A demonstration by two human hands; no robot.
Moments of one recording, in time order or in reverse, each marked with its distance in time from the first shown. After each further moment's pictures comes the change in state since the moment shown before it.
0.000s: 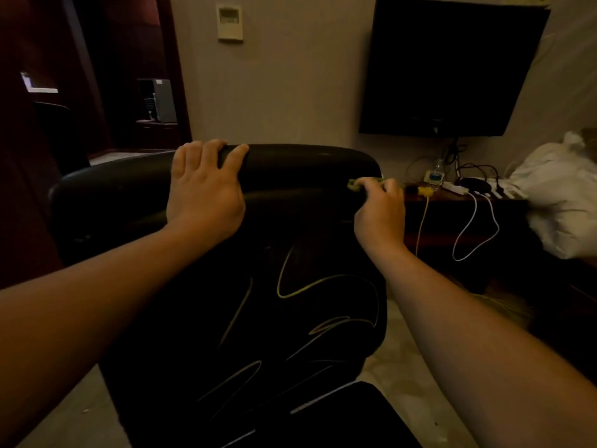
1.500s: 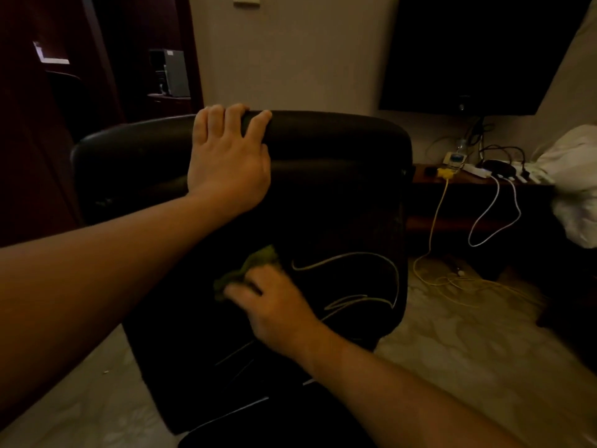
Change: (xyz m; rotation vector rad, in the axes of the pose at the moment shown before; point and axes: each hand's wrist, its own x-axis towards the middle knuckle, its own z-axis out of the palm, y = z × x) left_hand 0.003 -0.001 0.010 0.034 0.000 -0.014; right_hand -0.191 -0.084 0.084 0.354 -0.279 -0.764
